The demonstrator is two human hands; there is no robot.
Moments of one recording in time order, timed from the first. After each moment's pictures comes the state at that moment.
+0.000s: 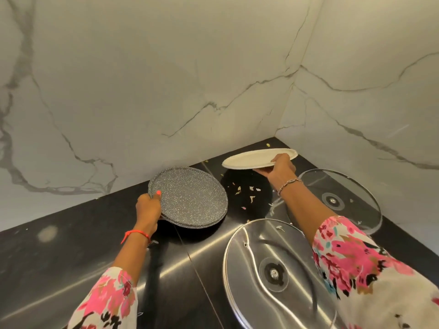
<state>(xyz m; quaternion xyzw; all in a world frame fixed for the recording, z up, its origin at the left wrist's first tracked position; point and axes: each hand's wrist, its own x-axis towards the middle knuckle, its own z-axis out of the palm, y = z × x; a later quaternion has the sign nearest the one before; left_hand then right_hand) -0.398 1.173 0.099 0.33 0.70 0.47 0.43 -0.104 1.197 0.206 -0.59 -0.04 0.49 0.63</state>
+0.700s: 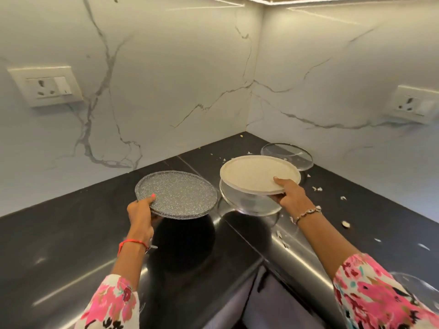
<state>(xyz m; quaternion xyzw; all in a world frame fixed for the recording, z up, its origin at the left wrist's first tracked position) -0.457 0.888 0.182 0.26 0.54 0.60 0.53 -0.136 0.860 0.204 -0.55 -0.05 0.47 0.69</state>
